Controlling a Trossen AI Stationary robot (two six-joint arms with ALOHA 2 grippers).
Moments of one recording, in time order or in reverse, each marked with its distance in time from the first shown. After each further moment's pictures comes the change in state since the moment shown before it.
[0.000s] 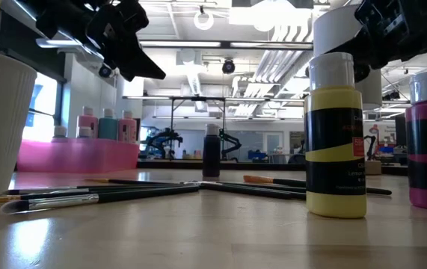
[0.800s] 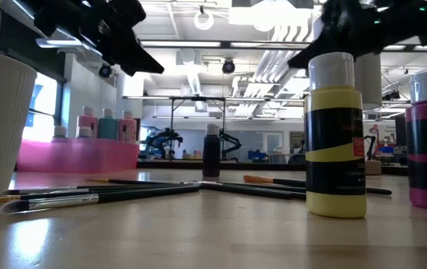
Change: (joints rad) left arm 0.000 -0.032 0.000 -0.010 0.039 0.083; right arm 0.012 0.380 0.202 0.040 0.146 0.201
